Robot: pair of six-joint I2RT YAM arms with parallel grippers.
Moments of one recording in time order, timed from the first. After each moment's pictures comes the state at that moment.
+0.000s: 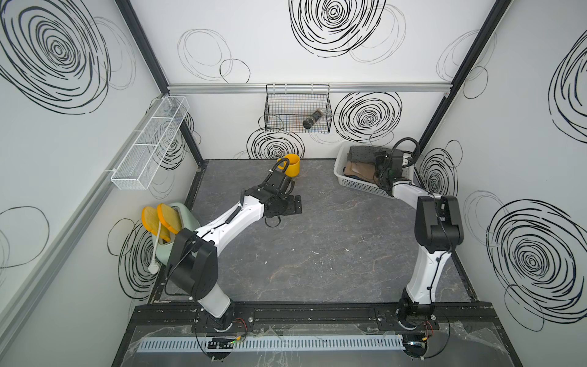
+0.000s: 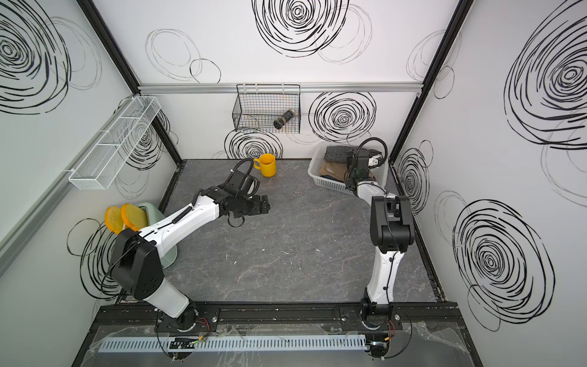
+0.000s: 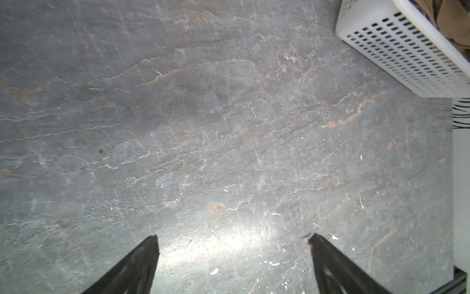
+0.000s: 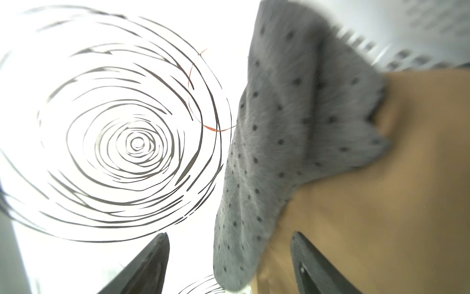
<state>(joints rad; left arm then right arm) -0.48 1.62 1.29 -0.68 0.05 -0.59 0.04 1.94 1.31 0.33 0.16 1.38</state>
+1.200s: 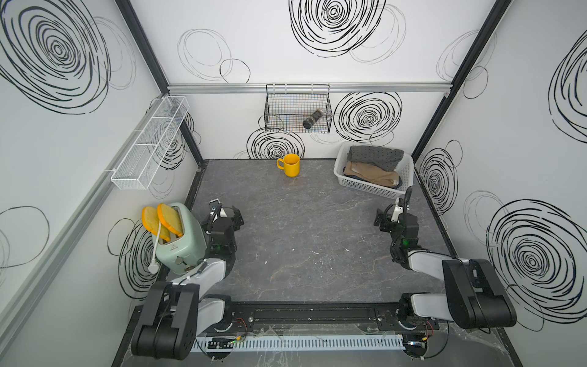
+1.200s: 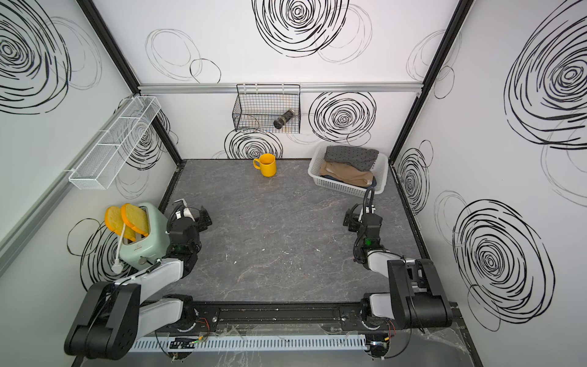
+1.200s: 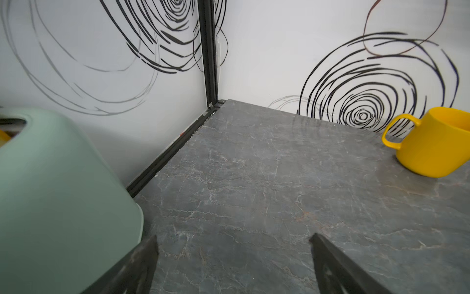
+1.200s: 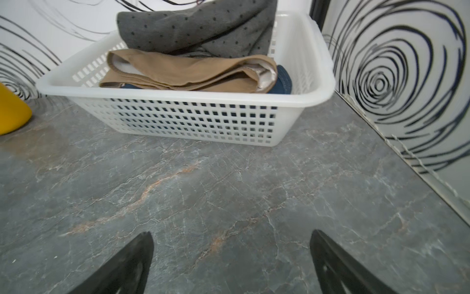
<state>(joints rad) -0.03 1.24 0.27 0.69 -0.41 -0.16 0.10 1.33 0.29 0.69 0.20 0.12</state>
